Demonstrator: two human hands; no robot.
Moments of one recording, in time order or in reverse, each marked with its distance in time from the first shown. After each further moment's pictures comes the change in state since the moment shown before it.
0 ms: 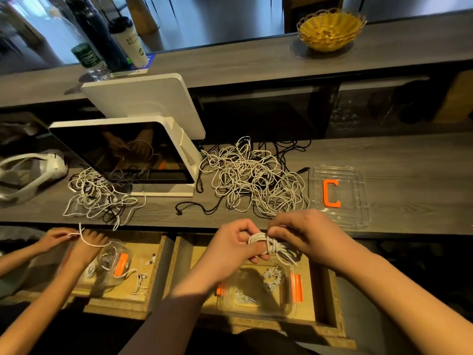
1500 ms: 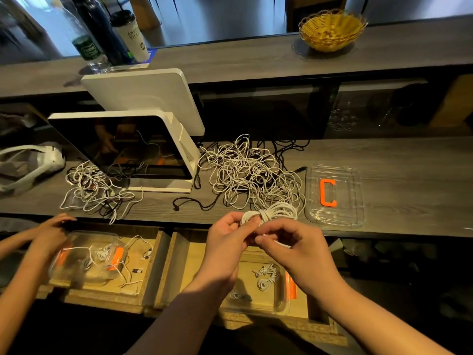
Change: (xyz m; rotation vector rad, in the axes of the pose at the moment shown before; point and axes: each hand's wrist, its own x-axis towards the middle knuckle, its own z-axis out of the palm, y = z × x) left_hand -0.006 -0.002 0.027 -0.601 0.285 0.045; right_hand -0.026 -0.052 0.031 0.785 0.385 0.236
